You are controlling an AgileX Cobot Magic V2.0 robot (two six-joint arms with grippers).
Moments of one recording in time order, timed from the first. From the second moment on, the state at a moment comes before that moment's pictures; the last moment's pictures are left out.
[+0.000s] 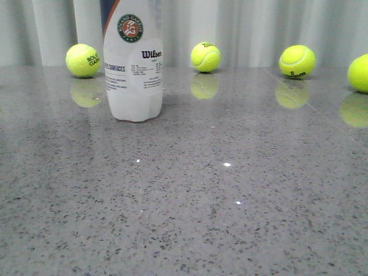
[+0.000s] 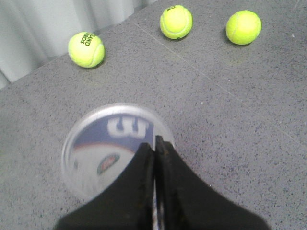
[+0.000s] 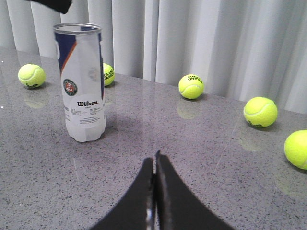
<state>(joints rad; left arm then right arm) -0.59 1.42 -1.54 -0.15 0.79 0.25 0.44 0.15 -0.41 0.09 0.38 -0.08</state>
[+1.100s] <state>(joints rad) -0.28 0.53 -0.47 -0.11 0.32 0.21 0.44 0.15 -0.41 0.09 0.38 -0.08</state>
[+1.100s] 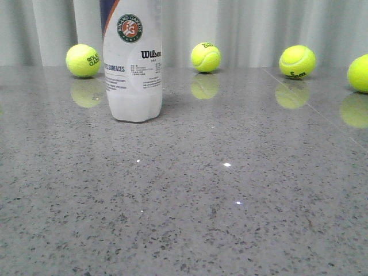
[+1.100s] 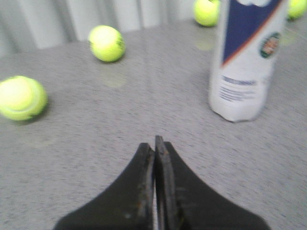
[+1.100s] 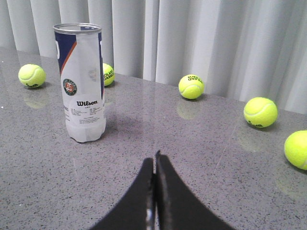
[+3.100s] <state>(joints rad) -0.07 0.00 0.00 0.03 0.11 0.06 0.37 0.15 -0.29 0.06 0.21 -0.08</state>
